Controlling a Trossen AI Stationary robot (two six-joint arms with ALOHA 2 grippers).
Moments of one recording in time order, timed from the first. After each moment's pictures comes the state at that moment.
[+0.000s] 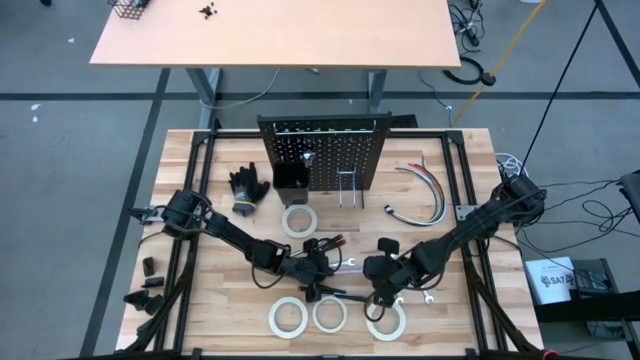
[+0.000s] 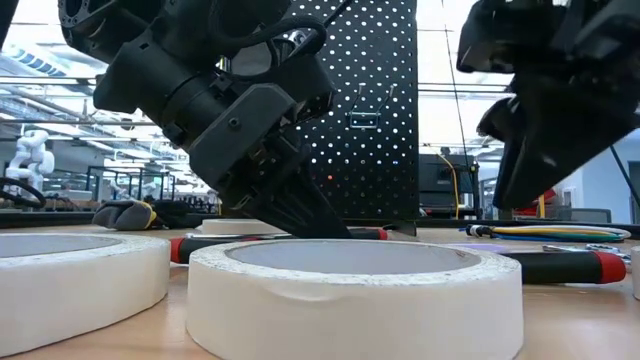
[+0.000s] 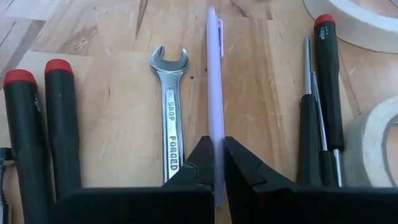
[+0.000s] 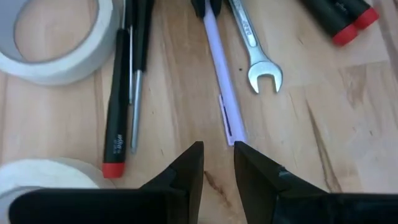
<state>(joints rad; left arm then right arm) -0.37 2.02 0.95 0.32 -0.23 -0.33 0.54 1.66 0.93 -0.38 0.28 0.66</state>
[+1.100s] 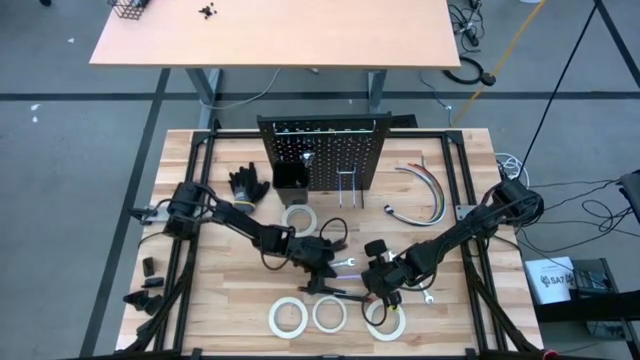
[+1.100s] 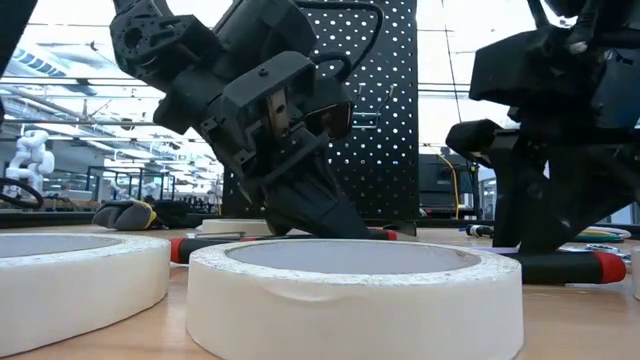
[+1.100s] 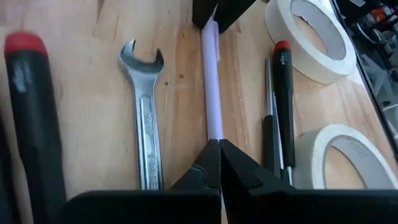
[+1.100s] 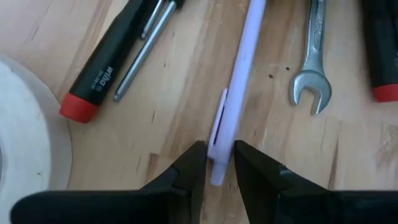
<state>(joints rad) -0.23 2.03 0.95 0.39 0.18 -0.44 0.51 1.75 0.87 -0.26 0.24 0.16</state>
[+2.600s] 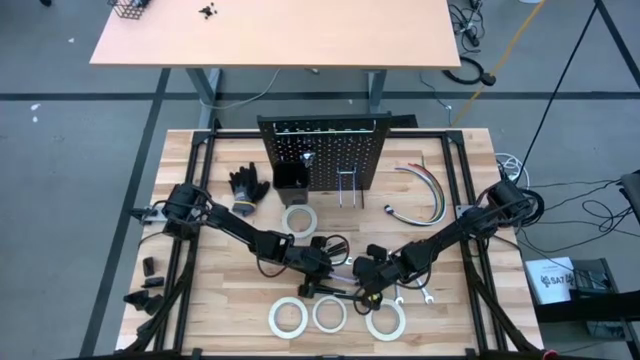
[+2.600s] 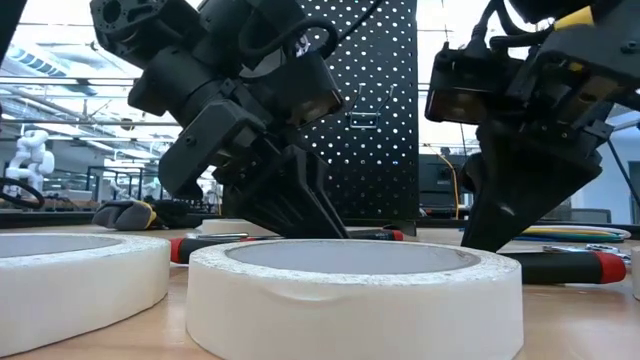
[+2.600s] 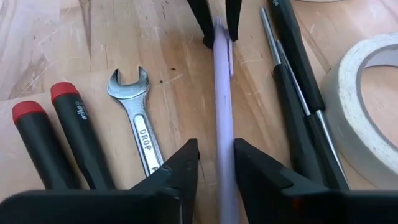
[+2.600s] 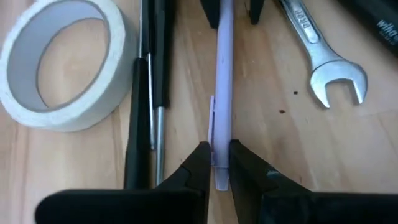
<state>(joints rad) -0.28 2.02 0.96 0.24 0.00 -0.01 0.48 1.79 0.87 -0.03 0.15 0.74</state>
